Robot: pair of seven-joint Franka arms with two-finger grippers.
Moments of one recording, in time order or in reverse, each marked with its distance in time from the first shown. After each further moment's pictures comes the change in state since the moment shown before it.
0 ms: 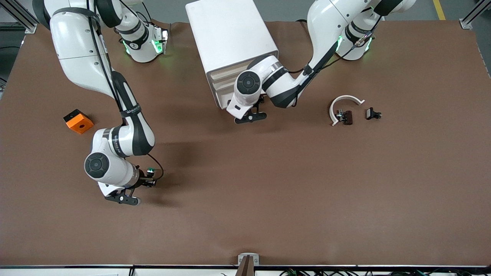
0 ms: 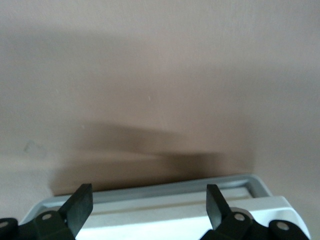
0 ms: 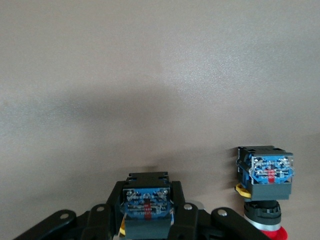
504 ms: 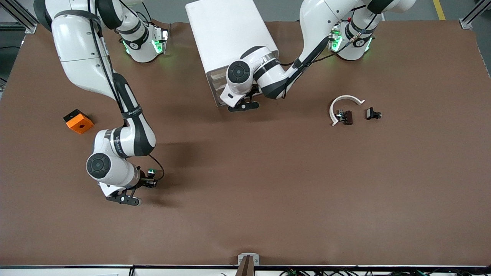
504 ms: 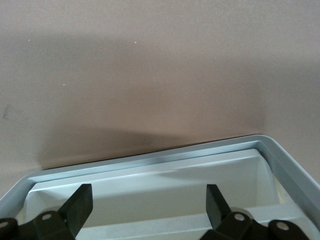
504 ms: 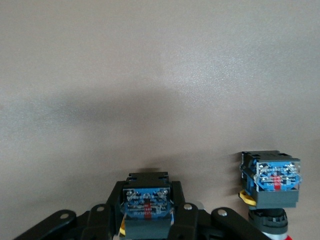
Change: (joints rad) left arm -0.033 0.000 -0.028 -0.028 0.000 0.000 -0.016; right arm 0.000 0.014 0.000 0.000 0.001 0.026 0.001
